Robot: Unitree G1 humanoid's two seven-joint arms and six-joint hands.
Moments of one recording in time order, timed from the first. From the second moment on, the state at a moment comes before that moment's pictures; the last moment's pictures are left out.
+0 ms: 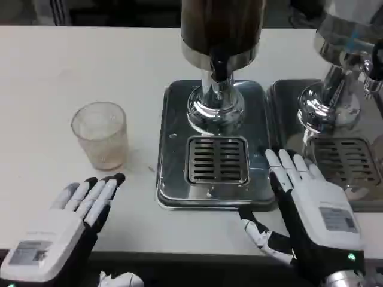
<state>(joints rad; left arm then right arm) 0.47 0.55 -0.01 -0.14 0.79 -0.37 0.19 0.28 -0.25 0.36 -0.20 -0.95 0.09 -0.26</state>
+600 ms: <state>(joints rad) 0.46 0.56 -0.01 -0.13 0.79 -0.37 0.19 0.28 -0.25 0.36 -0.20 -0.95 0.09 -0.26</state>
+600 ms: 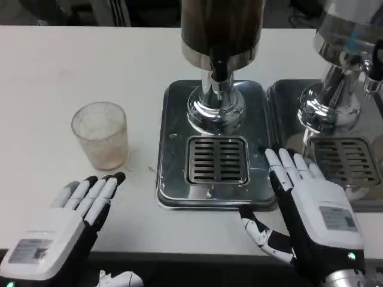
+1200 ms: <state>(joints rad) 0.30 0.56 0.07 0.05 0.64 -0.50 0.33 0.27 -0.20 0.38 -0.20 -0.97 0.11 -0.27</state>
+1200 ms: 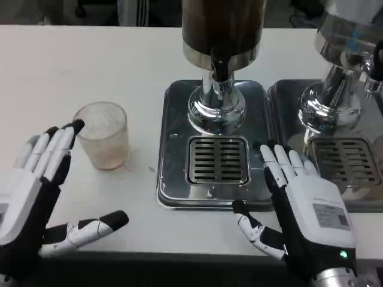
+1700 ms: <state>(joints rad) 0.04 0.50 0.07 0.45 0.55 -0.58 0.44 0.25 -0.18 0.38 -0.20 -0.96 0.11 -0.27</state>
